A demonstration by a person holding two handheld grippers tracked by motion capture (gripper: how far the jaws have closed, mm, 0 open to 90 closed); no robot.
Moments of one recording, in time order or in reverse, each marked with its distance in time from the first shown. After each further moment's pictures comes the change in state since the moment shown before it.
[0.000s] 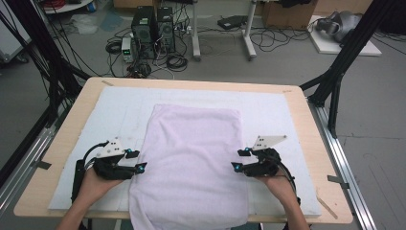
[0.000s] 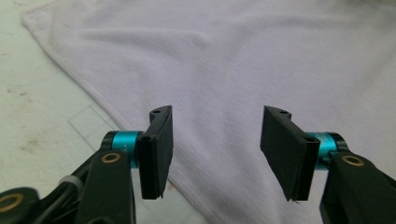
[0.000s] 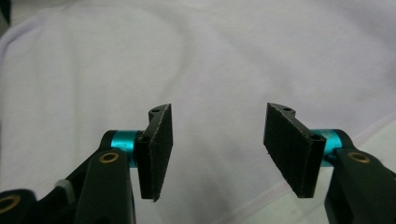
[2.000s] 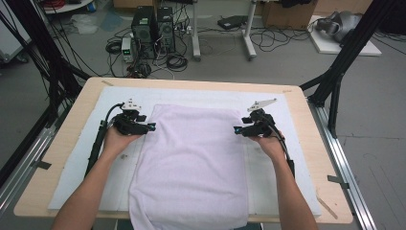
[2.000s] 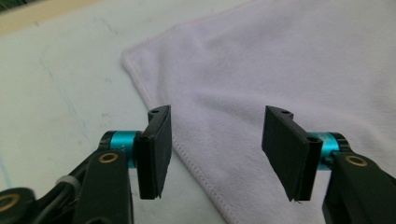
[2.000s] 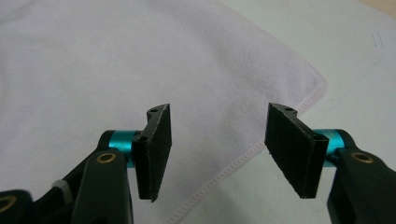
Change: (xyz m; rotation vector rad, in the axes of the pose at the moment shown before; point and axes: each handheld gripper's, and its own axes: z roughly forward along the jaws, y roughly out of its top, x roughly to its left) left arm 0.094 0.050 0.087 0.102 0.173 -0.103; right arm -0.101 0.045 0.040 0.101 -0.187 0.073
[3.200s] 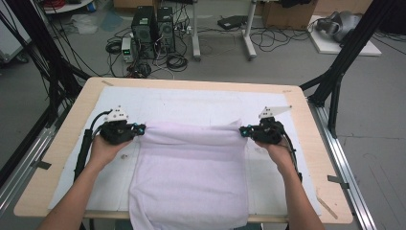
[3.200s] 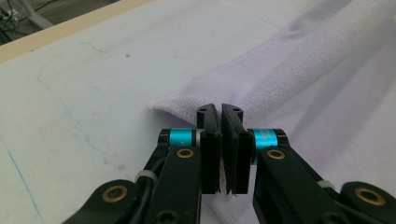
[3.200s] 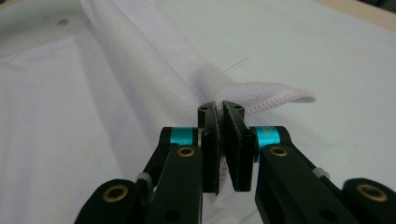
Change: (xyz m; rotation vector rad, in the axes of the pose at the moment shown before) left arm -0.026 -0.029 -0.069 -0.130 -0.107 0.106; right arm 0.033 -0.019 -0.052 -0.130 0.148 -0.014
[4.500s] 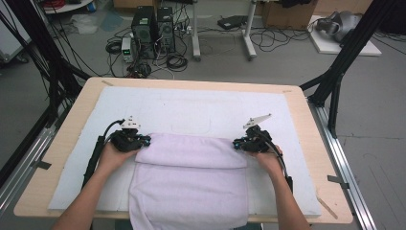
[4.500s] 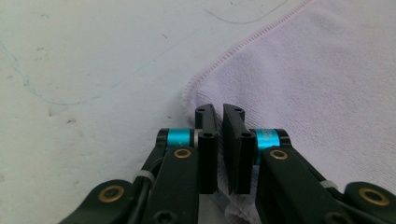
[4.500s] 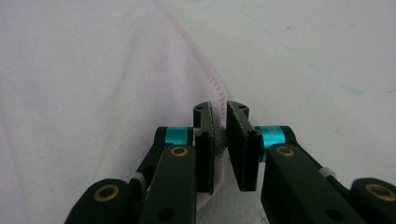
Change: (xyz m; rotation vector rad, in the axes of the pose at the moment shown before) left arm 0.003 -0.013 0.039 0.142 0.032 -0.051; right arm -0.001 -0.017 0.047 0.189 -0.050 0.029
